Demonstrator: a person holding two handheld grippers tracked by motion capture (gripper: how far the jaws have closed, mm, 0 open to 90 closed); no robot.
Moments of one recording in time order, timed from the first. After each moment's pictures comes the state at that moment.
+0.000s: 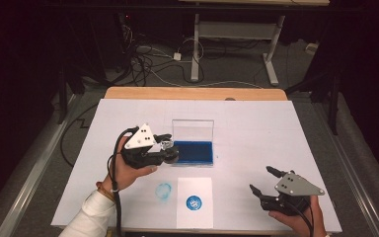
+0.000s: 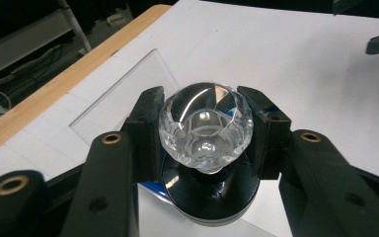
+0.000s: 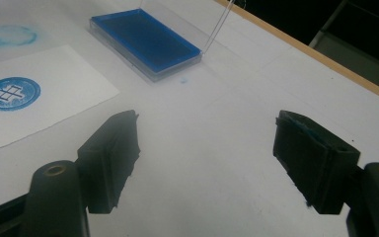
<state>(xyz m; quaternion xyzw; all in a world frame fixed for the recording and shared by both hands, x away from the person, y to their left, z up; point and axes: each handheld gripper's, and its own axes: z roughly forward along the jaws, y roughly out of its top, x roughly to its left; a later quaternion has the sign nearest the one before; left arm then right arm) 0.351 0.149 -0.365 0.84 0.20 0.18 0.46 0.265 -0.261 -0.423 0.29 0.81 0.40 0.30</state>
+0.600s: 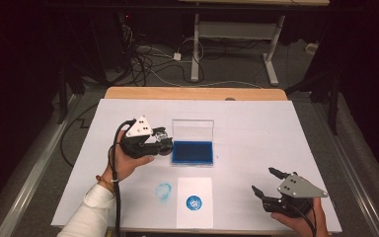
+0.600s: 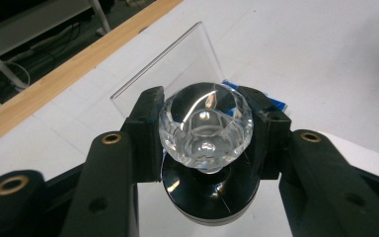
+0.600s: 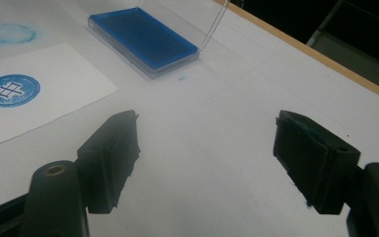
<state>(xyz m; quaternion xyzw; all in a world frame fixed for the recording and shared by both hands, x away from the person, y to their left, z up) 0.386 0.163 -0.382 0.84 0.25 0.18 0.44 0.261 -0.264 -0.422 0.29 0.81 0.40 0.30</state>
